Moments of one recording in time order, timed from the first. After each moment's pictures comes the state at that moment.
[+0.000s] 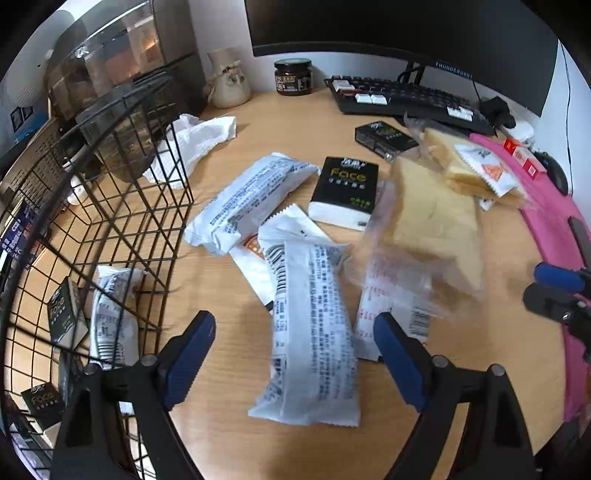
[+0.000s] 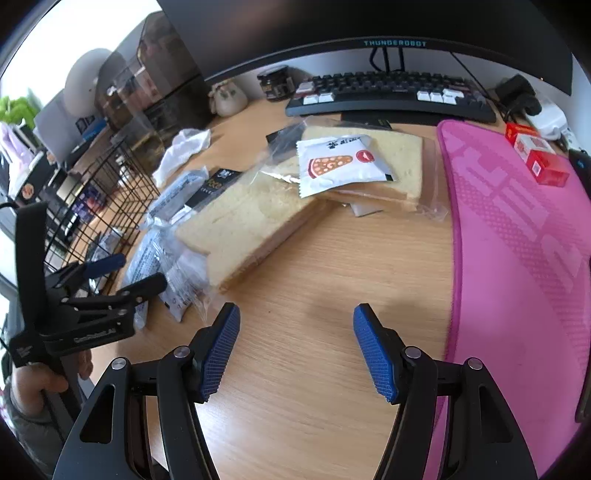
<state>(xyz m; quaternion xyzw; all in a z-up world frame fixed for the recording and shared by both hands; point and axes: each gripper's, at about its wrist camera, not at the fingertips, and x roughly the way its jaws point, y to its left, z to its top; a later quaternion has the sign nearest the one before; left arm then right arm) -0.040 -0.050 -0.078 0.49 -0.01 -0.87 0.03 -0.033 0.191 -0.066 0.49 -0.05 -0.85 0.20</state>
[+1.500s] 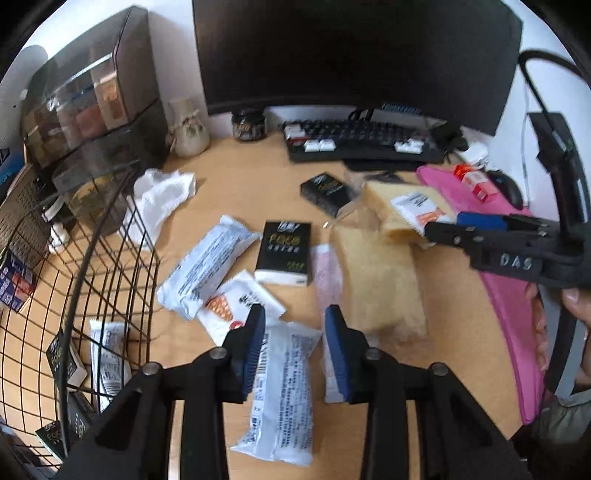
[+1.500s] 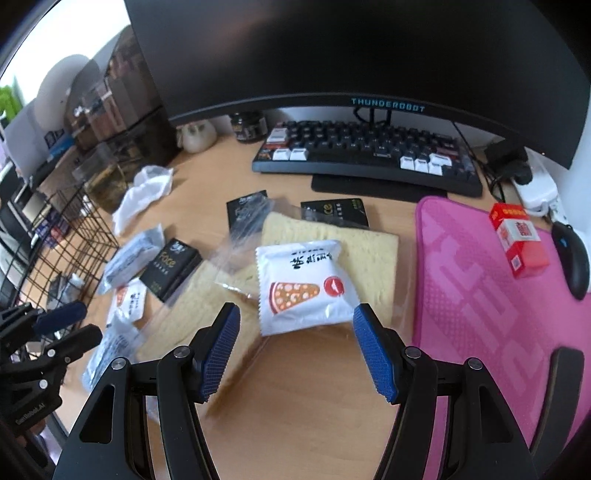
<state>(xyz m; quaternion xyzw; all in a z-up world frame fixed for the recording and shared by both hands) -0.045 -0.030 -0.034 0.47 -0.01 -0.88 -0.03 -0.109 0.180 -0.036 0.46 0.01 -0.87 0.16</state>
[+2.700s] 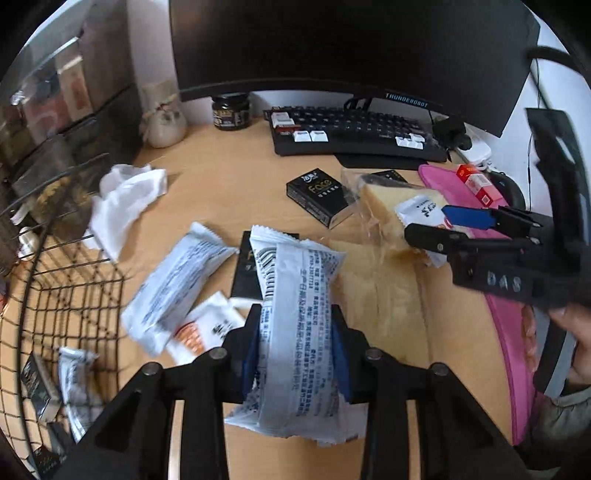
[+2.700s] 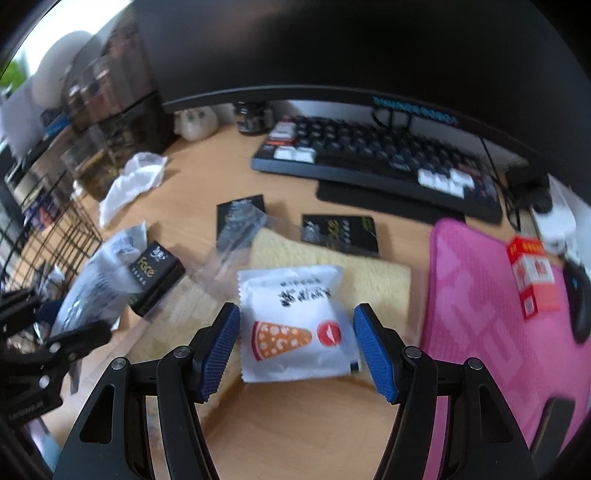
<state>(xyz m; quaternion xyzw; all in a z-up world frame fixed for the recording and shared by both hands) -0.094 -0.020 -0.047 0.49 0.01 -0.87 -0.07 -0.142 0.166 -0.049 0.45 0.06 -0.87 0.18</state>
